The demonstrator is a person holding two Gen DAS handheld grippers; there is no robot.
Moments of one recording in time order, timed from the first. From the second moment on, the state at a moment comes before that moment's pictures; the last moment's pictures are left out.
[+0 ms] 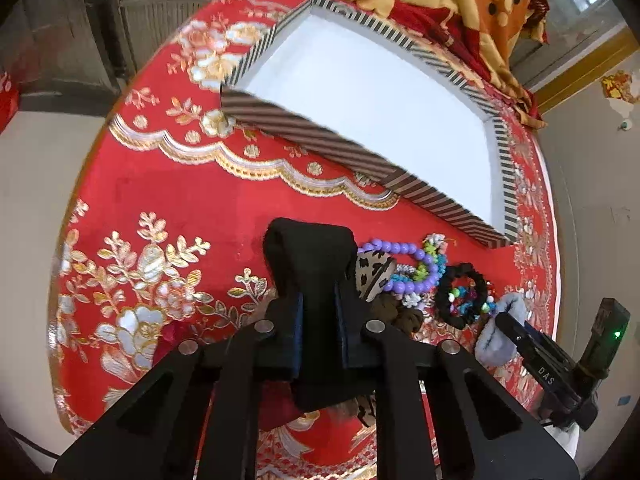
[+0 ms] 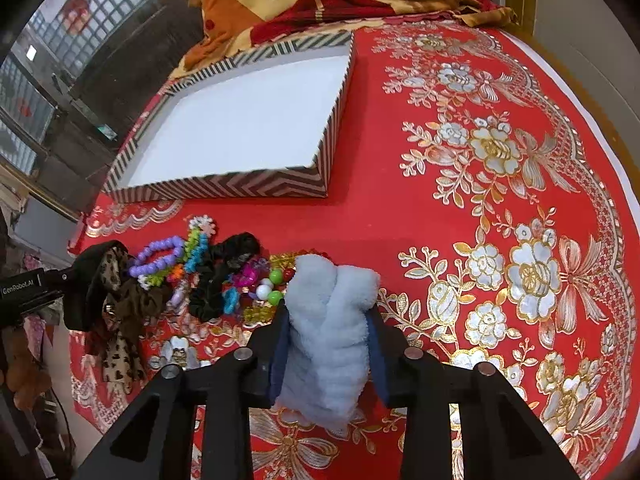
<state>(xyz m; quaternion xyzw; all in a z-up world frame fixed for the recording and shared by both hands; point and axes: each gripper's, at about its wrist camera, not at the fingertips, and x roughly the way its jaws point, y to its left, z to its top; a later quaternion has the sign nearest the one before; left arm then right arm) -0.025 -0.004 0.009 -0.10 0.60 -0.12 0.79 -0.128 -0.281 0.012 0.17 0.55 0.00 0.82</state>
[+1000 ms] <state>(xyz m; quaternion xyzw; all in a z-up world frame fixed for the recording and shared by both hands) 0.090 -0.027 0.059 -0.04 0.51 -0.10 0.85 -0.017 -0.270 0.076 0.13 0.49 0.02 0.86</state>
